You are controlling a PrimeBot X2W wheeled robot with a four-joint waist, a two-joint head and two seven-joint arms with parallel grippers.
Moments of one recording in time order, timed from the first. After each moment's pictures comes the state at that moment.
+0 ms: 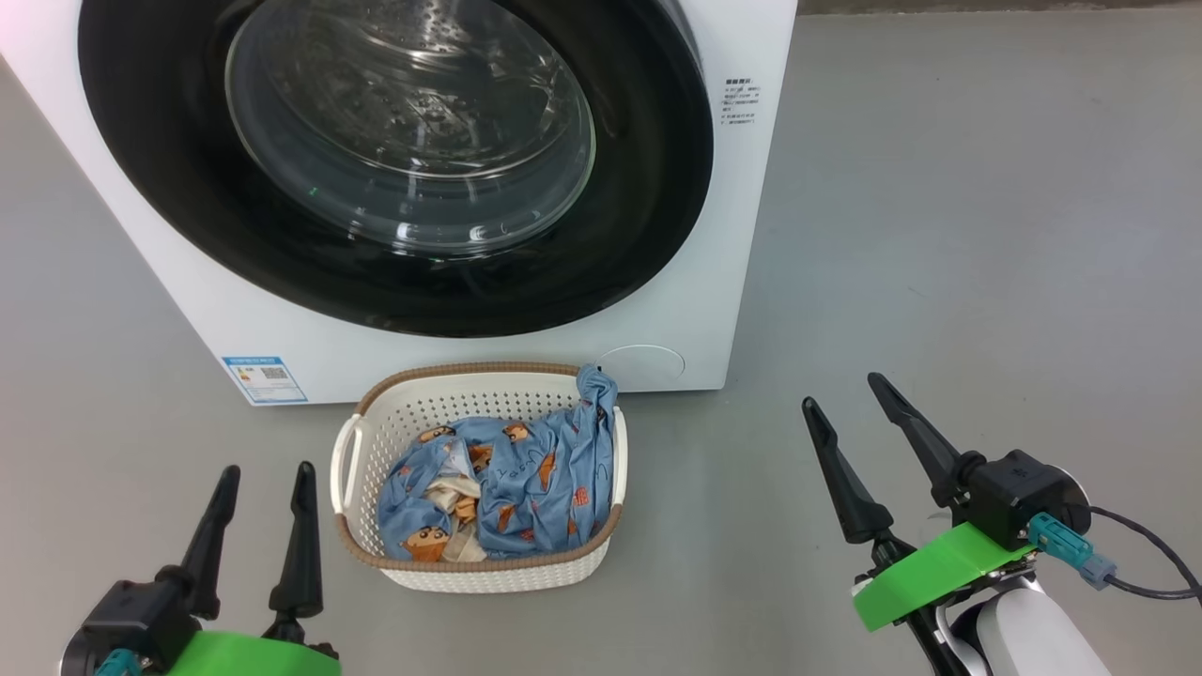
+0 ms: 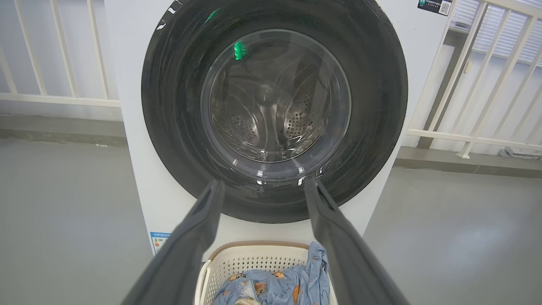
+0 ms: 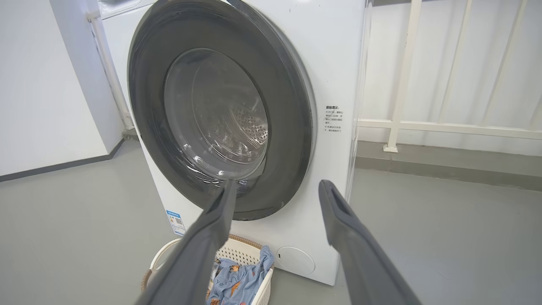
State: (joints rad) left arm -0.07 0.08 -0.04 0.16 -0.28 -0.13 -0.25; right arm -0.21 -0.14 0.18 0.19 0.23 0.12 -0.25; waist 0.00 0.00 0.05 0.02
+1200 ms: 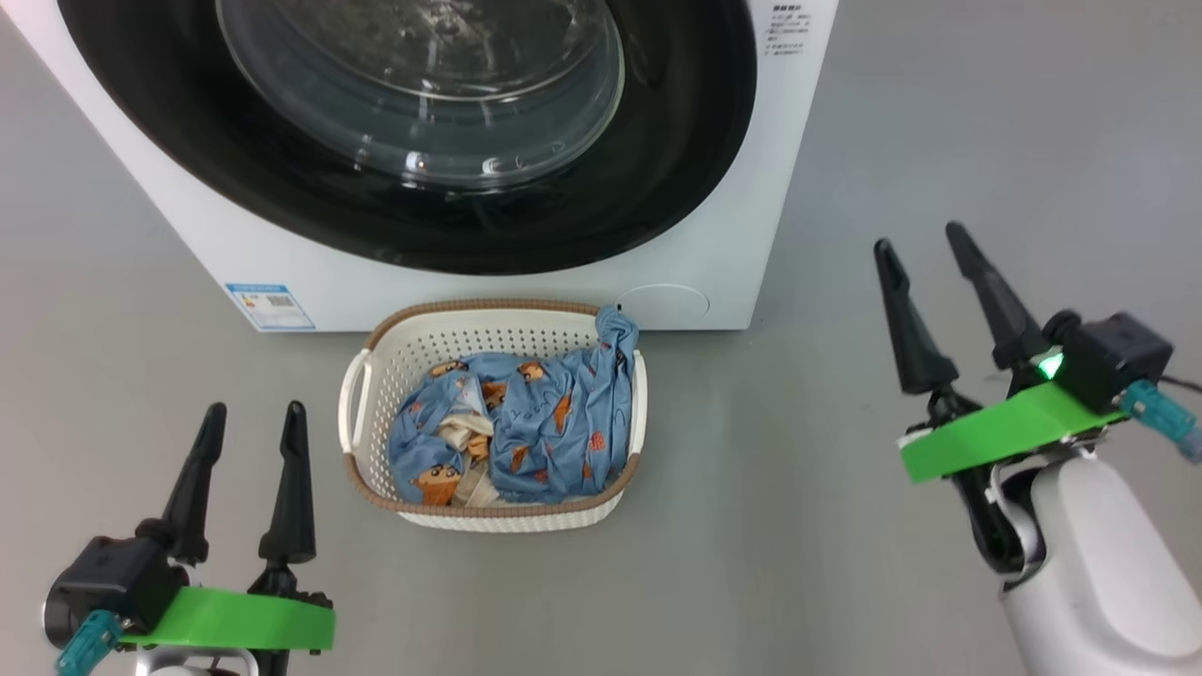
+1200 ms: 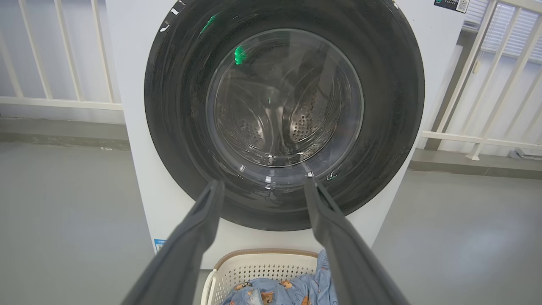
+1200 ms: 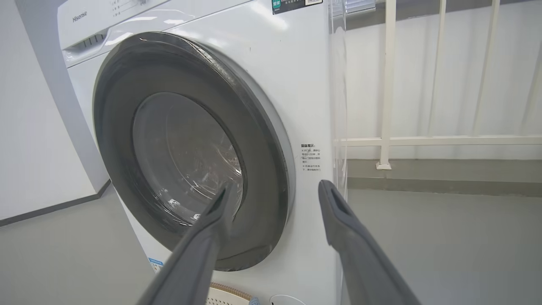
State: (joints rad) left arm -0.13 0.08 -0.04 0.11 -0.28 -0.13 -0.25; right arm -0.41 -0.16 0.10 0.23 0.33 0.12 -0.25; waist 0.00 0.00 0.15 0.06
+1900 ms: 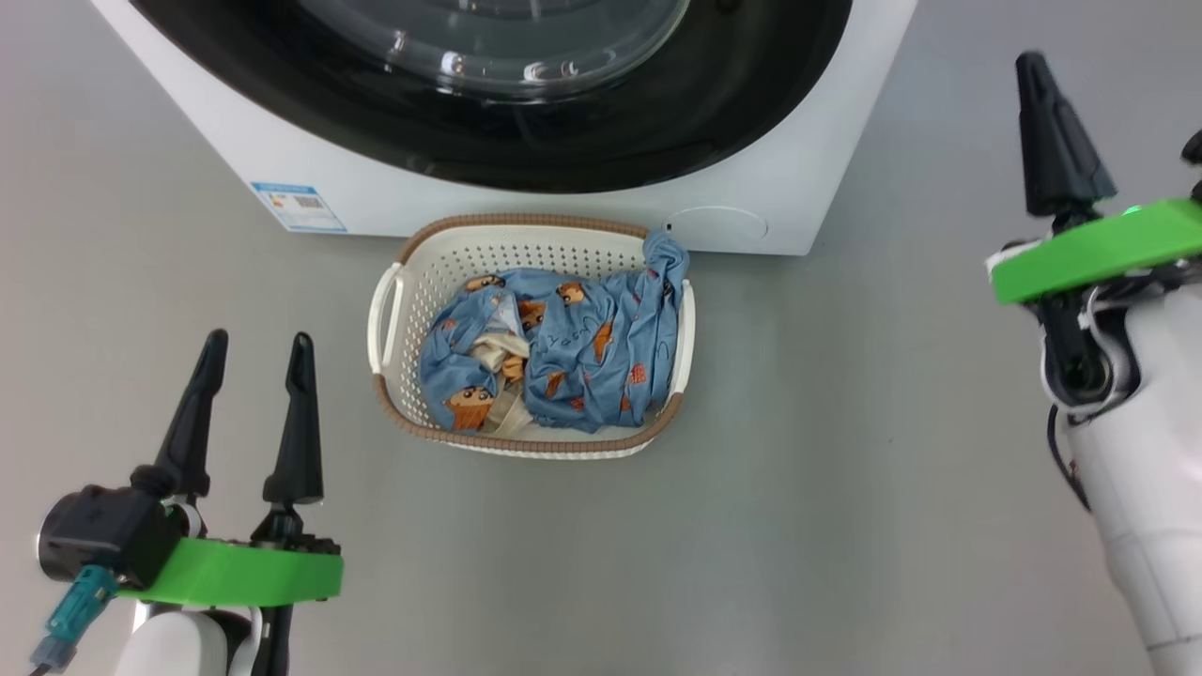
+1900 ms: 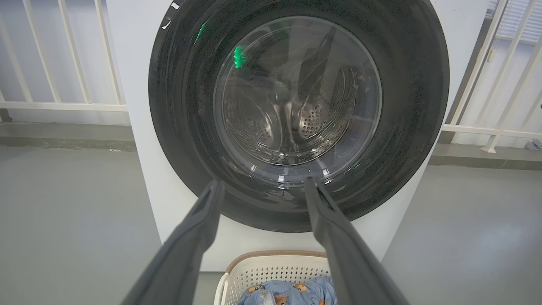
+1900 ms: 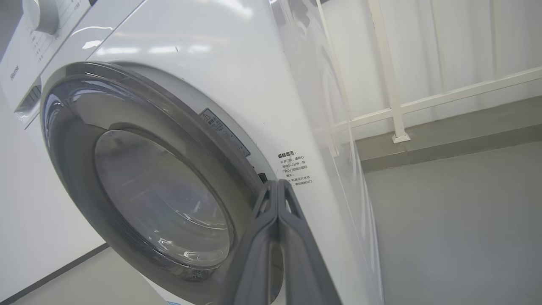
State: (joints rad) left arm -0.21 0.09 -0.07 0.05 -0.27 -0.13 -0.25; right arm -0.72 -0.28 0.13 0.46 0.67 0.12 -0.25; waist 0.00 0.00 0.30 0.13
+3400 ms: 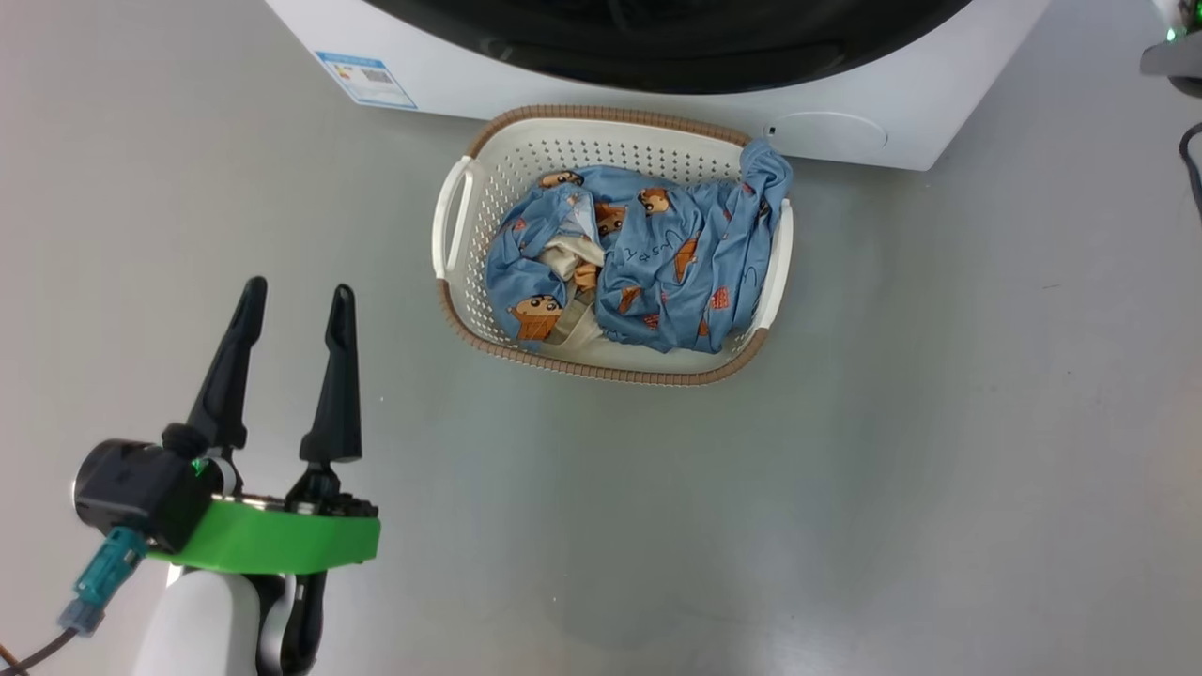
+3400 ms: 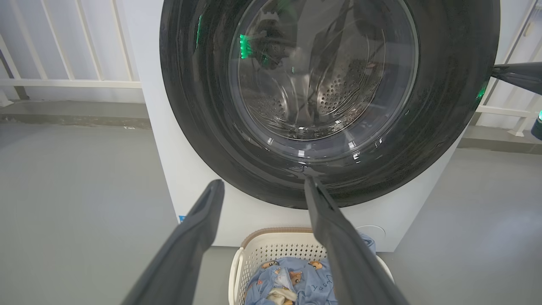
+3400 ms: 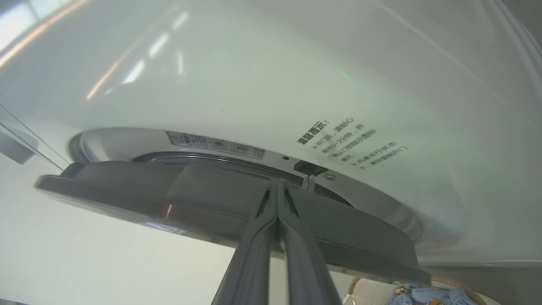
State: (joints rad) left arm -0.28 0.06 -0.12 0.03 -0.27 -0.13 -0.25; right arm -1.22 -0.42 0.20 0.76 1.51 0.12 0.32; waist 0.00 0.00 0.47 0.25
